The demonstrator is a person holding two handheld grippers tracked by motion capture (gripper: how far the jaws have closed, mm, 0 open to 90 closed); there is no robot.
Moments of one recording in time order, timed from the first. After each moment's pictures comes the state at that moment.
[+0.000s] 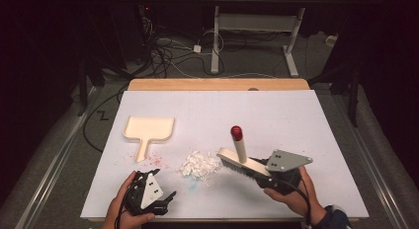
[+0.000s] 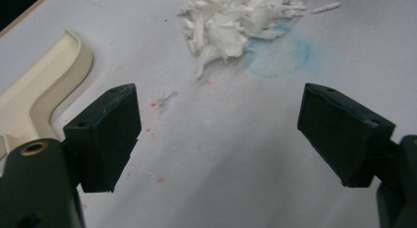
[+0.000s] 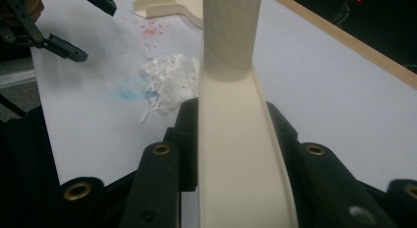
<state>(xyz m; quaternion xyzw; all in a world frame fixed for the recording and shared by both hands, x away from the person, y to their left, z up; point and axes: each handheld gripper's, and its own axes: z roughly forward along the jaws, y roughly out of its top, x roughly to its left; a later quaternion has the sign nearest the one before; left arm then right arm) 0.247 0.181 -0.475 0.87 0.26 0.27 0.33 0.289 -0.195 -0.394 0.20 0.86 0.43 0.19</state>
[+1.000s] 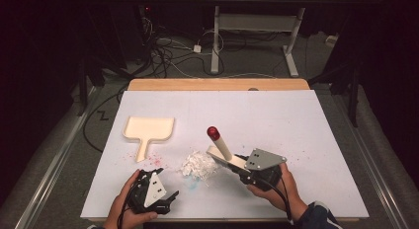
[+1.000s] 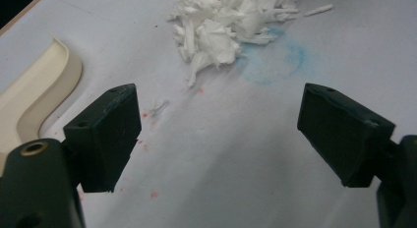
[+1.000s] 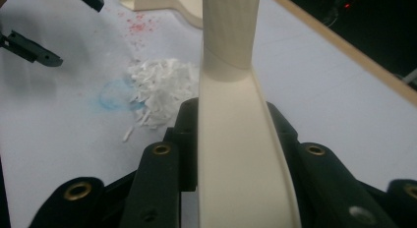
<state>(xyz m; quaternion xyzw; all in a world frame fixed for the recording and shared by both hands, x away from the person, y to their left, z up) 0.251 0.175 -0.476 0.87 0.25 0.26 0.33 0.301 -0.155 -0.409 0.19 0.86 0.41 0.23</state>
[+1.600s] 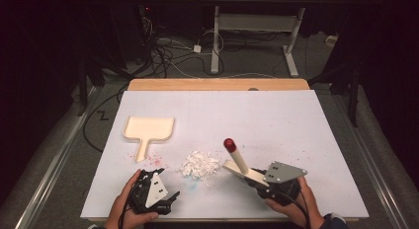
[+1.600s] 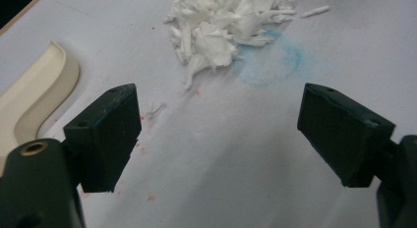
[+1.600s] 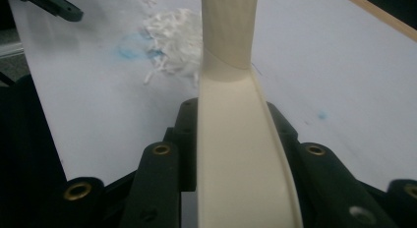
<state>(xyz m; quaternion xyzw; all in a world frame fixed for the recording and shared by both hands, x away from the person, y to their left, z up) 0.251 0.172 -0.475 0.87 0.25 0.26 0.32 0.274 -0.194 -0.420 0.22 0.87 0.39 0.20</state>
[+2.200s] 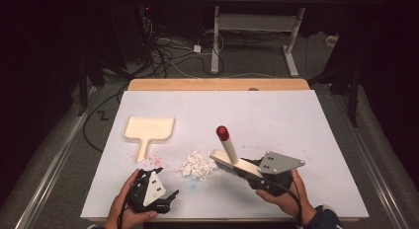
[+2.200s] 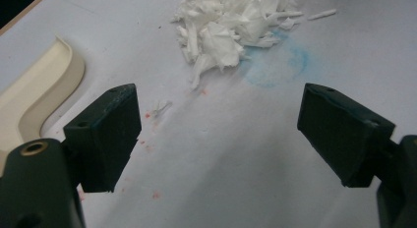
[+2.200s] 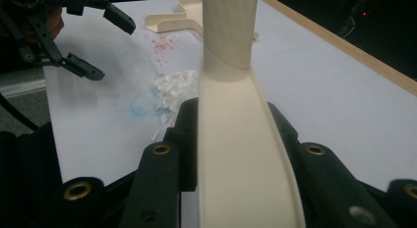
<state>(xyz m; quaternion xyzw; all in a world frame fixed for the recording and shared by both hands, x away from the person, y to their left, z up) 0.252 0.176 -0.475 0.87 0.26 0.26 0.33 0.287 -0.178 -0.399 0.19 0.85 0.45 0.19</state>
